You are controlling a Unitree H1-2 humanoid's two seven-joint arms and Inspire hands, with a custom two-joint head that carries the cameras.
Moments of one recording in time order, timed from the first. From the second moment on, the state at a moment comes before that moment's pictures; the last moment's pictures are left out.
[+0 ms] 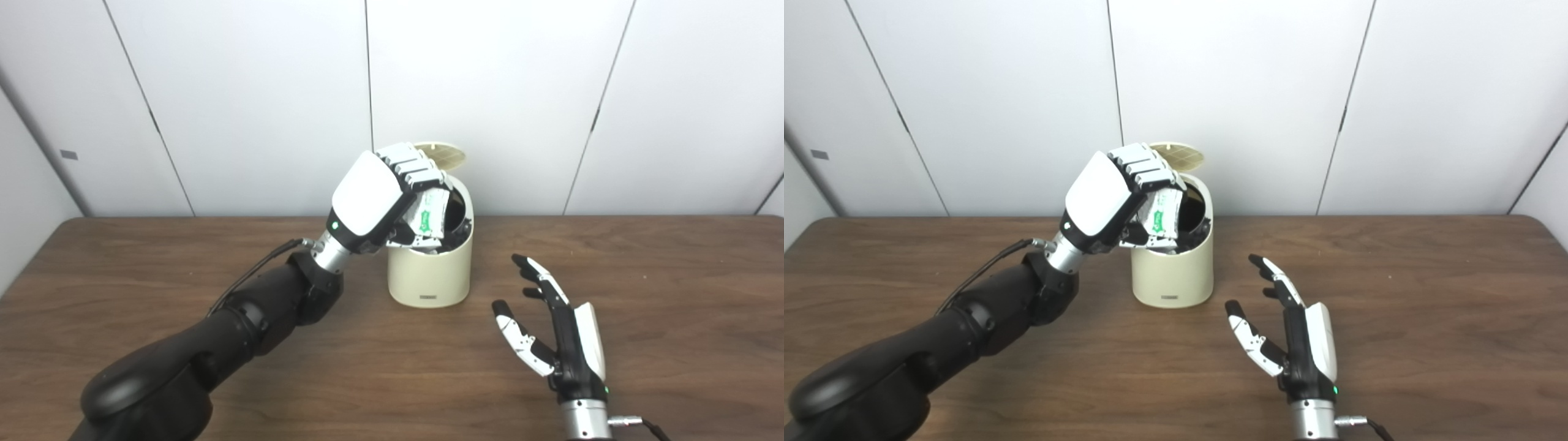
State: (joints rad) left arm -0.97 0.30 -0.96 0.84 0.76 -0.47 1.13; right arm -0.06 -0.02 0.15 -0.02 -0.51 -0.16 -0.32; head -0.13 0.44
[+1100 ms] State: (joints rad) left arm -0.92 0.27 -0.98 0.76 0.49 -0.46 1.05; right arm -0.06 0.00 0.16 -0.02 -0.51 -0.16 -0.32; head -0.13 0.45
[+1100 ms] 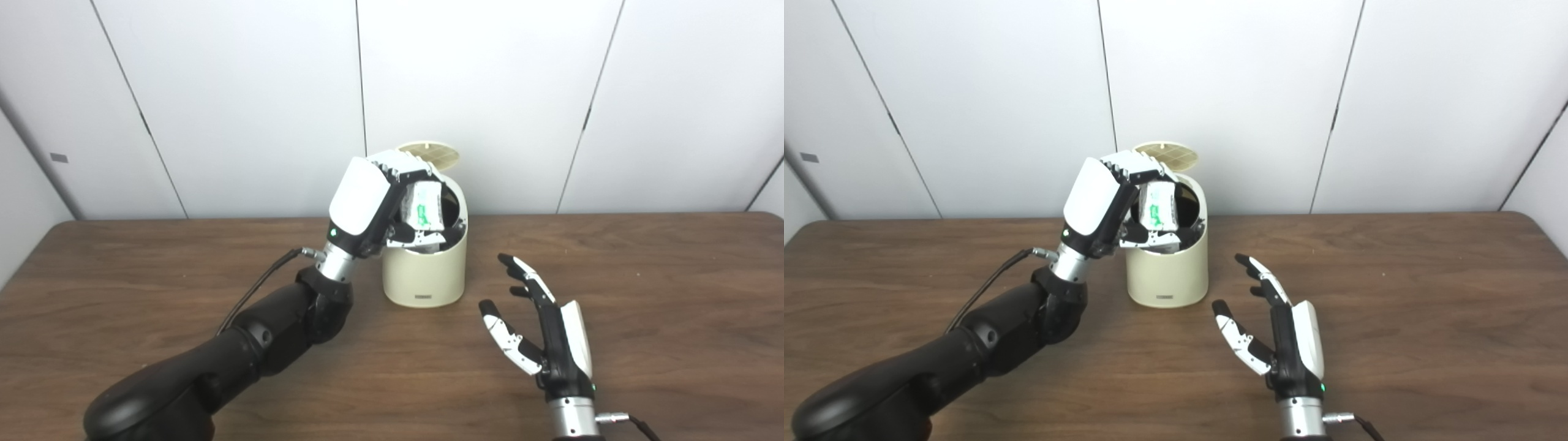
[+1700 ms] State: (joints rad) left arm -0.89 0.28 -0.91 0.73 0.49 -0.46 0.91; right arm -0.06 0.00 0.16 -0.02 -0.51 -0.16 -0.31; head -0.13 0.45
